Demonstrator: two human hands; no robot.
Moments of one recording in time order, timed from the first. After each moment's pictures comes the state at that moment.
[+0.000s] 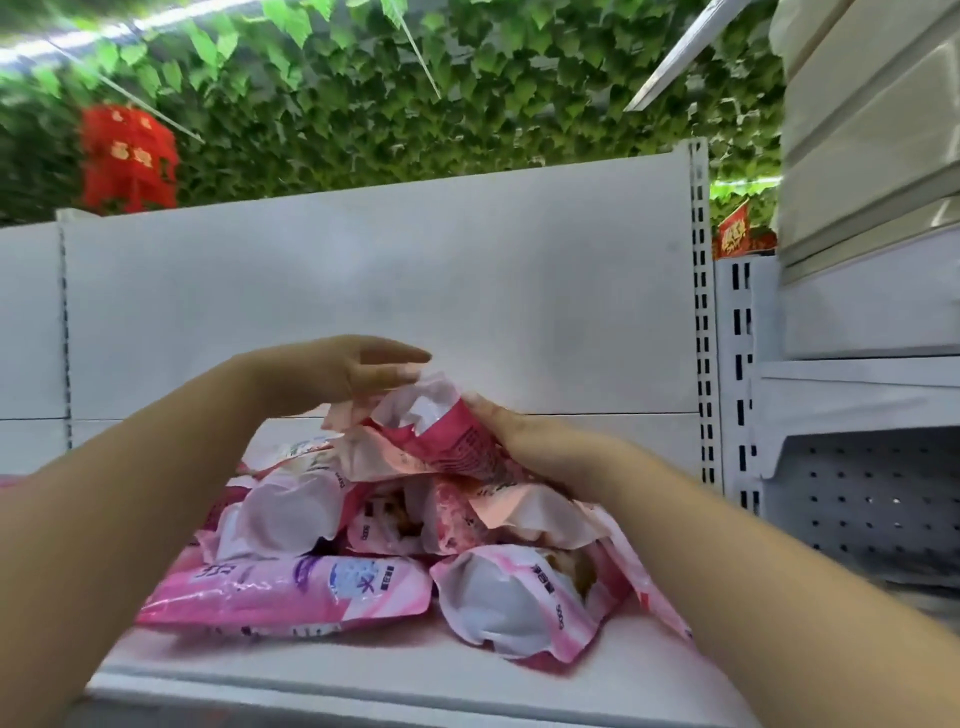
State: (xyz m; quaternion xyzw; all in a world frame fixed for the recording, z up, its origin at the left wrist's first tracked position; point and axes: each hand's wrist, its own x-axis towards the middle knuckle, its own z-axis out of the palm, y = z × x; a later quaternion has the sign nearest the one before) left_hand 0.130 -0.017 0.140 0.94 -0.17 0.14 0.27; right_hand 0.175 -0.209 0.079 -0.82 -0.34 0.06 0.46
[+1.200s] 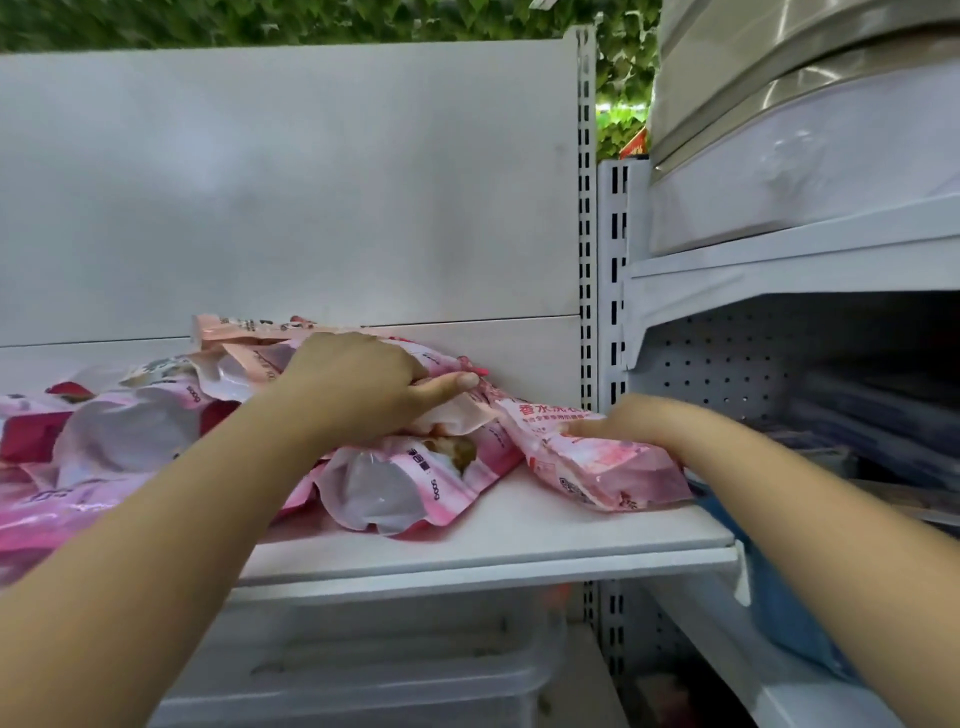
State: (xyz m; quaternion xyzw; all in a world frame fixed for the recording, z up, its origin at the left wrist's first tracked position) left_hand 0.134 -0.120 0.060 0.95 -0.12 0.26 -0.16; right_hand 0.173 -0.343 0.022 -0.99 0.03 0.00 0.17
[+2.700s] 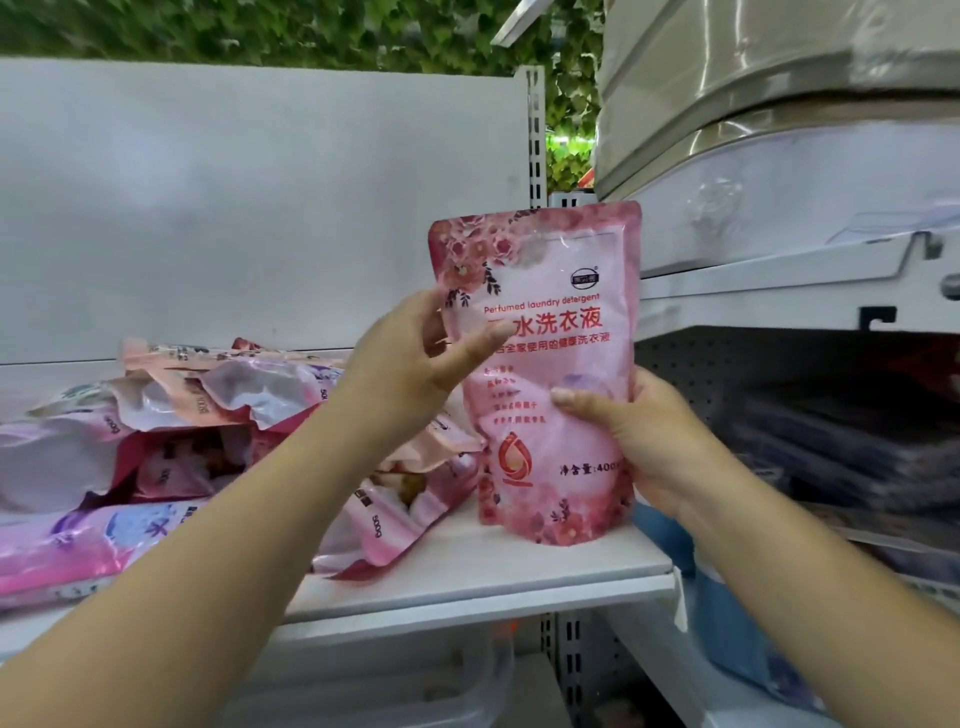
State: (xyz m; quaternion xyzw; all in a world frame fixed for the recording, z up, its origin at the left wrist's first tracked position) left_hand 0.114 -0.188 0.062 0.81 -0.28 0.29 0.43; right_hand 0.120 -0.365 0.018 -0.64 -0.14 -0.16 0.73
